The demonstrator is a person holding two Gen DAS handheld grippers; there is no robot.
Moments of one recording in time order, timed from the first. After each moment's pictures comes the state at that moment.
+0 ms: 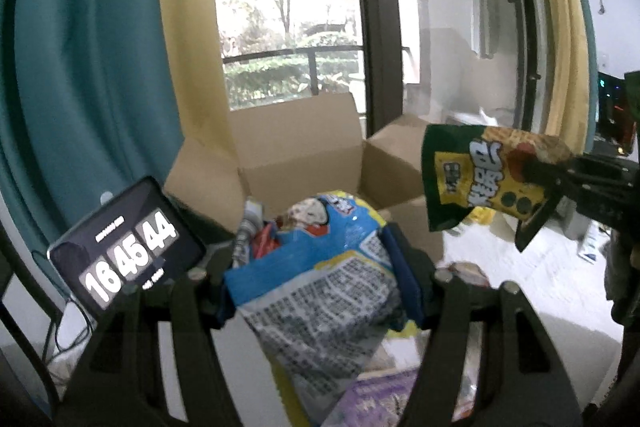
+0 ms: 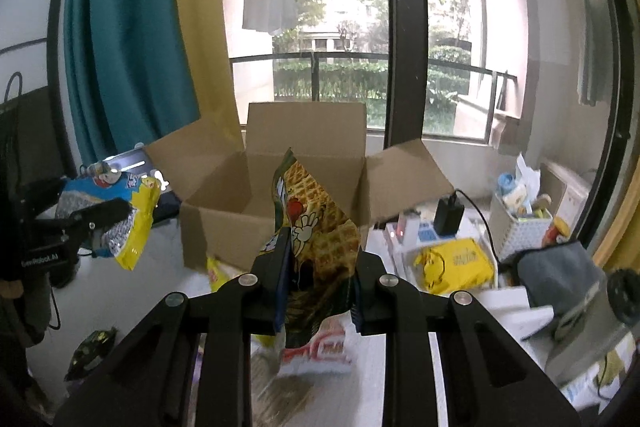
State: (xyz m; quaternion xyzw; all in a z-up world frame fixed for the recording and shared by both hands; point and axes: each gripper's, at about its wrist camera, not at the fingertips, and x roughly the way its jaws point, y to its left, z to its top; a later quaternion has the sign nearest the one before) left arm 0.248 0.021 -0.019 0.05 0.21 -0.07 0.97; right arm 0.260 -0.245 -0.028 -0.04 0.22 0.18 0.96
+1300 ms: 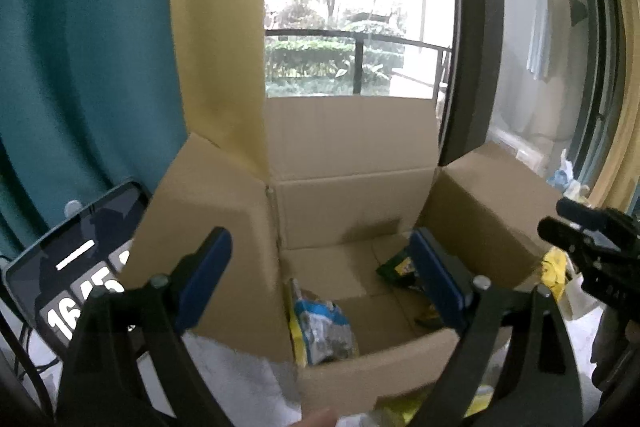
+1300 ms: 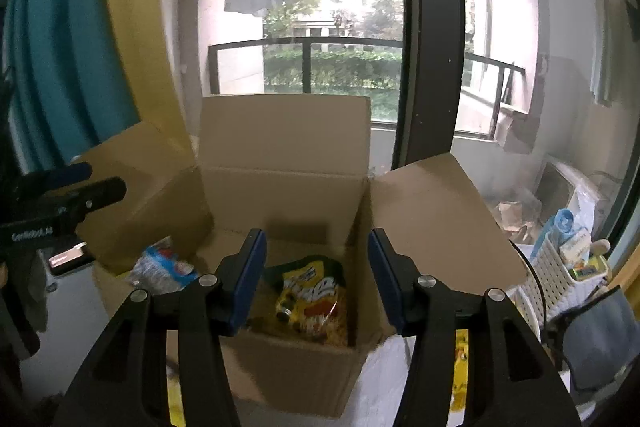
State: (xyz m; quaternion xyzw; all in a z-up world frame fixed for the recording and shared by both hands) left arm 0.389 0.050 -0.031 -0.02 0.24 -0.01 0.97; right arm 0.412 -0.204 -0.051 -0.05 0.25 0.17 0.95
